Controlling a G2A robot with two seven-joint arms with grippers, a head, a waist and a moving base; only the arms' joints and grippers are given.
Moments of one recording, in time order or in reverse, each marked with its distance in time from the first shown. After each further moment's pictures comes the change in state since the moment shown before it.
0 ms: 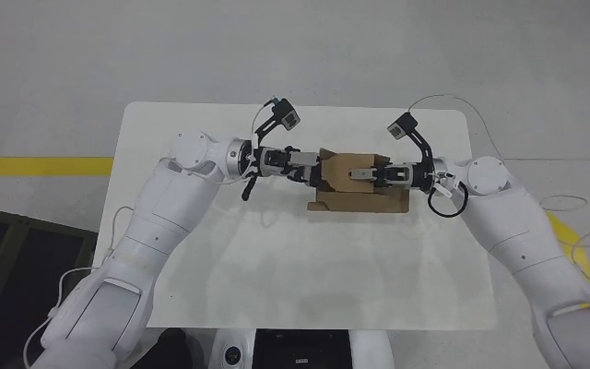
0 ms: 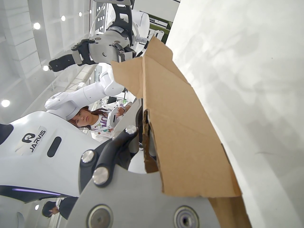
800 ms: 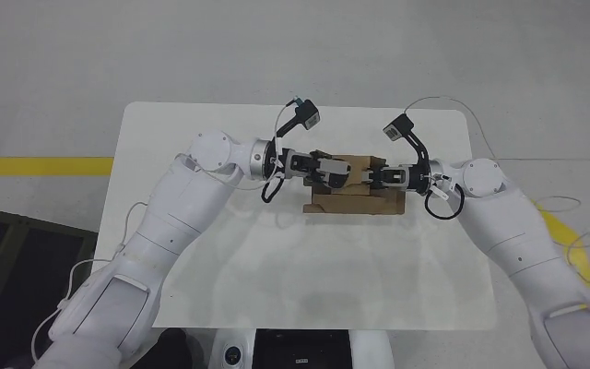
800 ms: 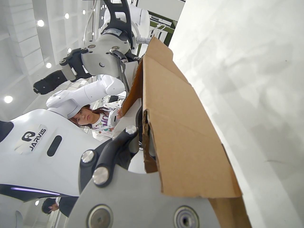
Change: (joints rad) left arm -0.023 -0.030 0.071 -0.050 0.162 -0.030 0.129; right arm -0.014 -0.007 0.006 -0.023 0.005 -0.004 -0.004
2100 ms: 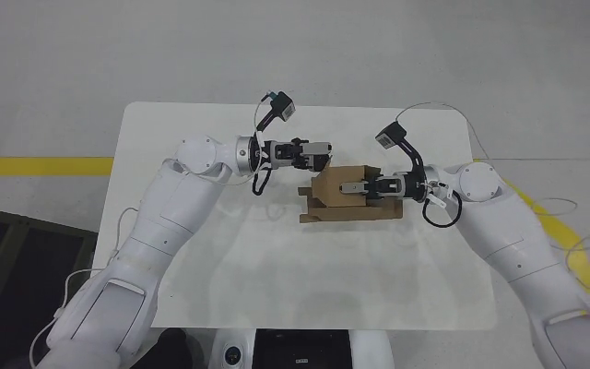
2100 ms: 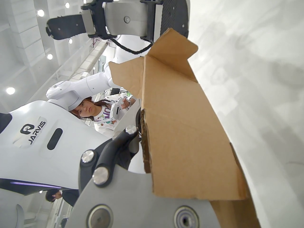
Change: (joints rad) left arm 0.033 0.010 -0.079 0.057 0.036 -0.043 0.077; right arm -0.037 0.010 0.009 -0.086 -0.015 0.027 0.027
